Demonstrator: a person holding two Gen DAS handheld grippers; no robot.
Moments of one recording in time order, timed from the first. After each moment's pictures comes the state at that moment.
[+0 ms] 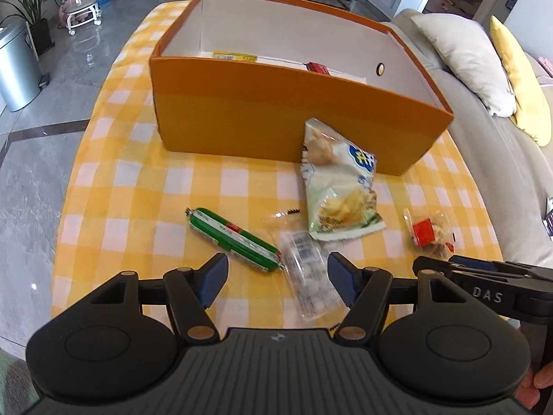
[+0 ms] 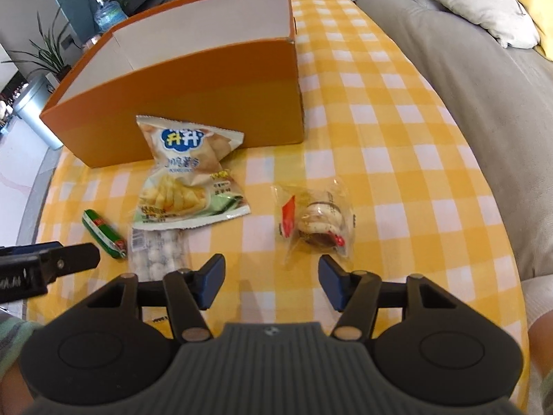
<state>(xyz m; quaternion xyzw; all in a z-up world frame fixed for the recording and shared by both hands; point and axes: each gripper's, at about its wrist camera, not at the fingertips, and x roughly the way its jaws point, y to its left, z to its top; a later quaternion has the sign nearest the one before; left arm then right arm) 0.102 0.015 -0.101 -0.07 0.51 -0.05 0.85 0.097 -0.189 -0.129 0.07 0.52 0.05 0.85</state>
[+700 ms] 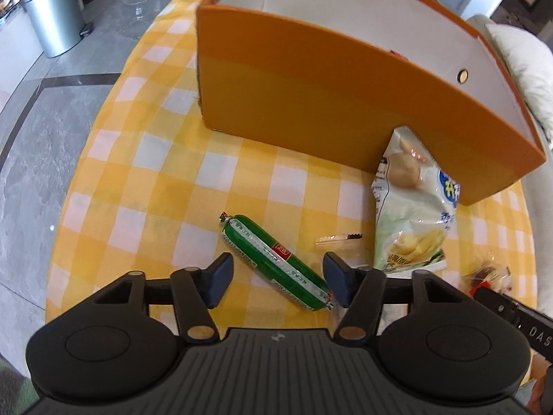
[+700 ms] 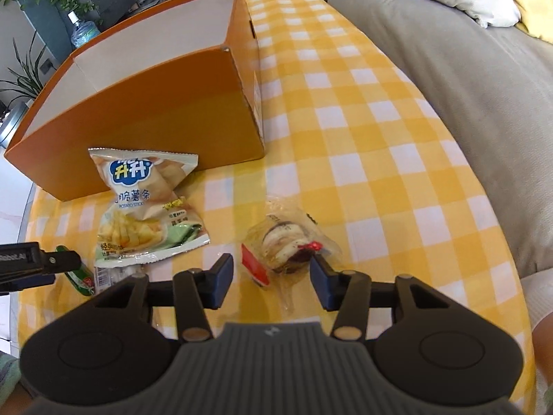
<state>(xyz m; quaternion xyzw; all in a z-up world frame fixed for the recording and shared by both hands) 0.149 0.031 -0.143 -0.11 0.56 0.03 0.82 0.123 -0.215 -0.149 0.10 0.52 0.02 0.85</state>
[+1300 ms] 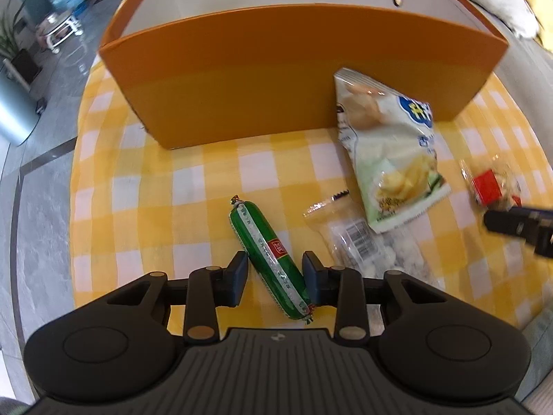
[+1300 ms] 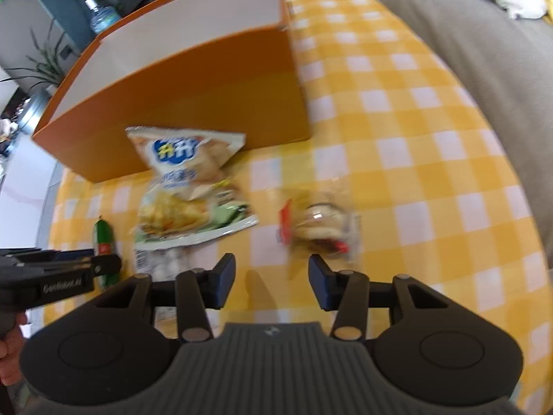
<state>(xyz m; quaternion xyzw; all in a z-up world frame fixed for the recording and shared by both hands) 0.147 0.003 -0.144 0.05 0.58 -0.06 0.81 0.122 -0.195 -0.141 0.11 0.54 0.05 0.83</state>
